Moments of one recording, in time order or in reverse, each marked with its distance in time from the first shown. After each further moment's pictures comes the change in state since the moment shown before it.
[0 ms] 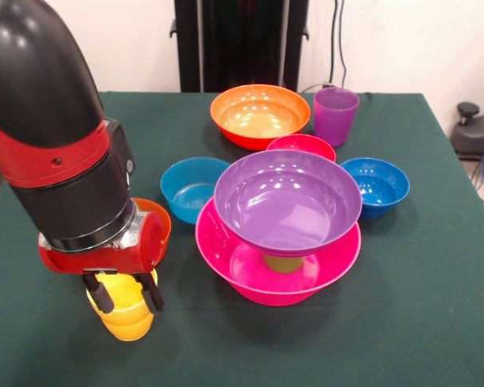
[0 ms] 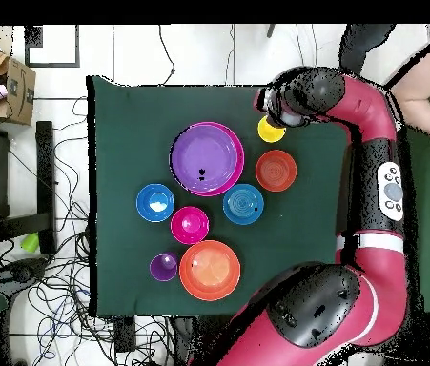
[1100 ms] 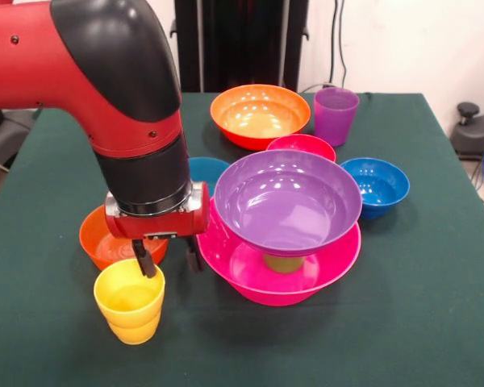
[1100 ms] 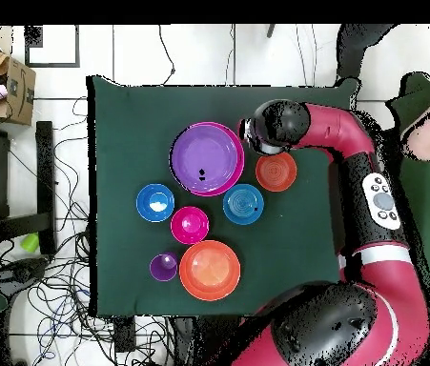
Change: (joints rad) arm -0.009 -0.125 -0.055 0.336 -0.068 -0.205 -0.002
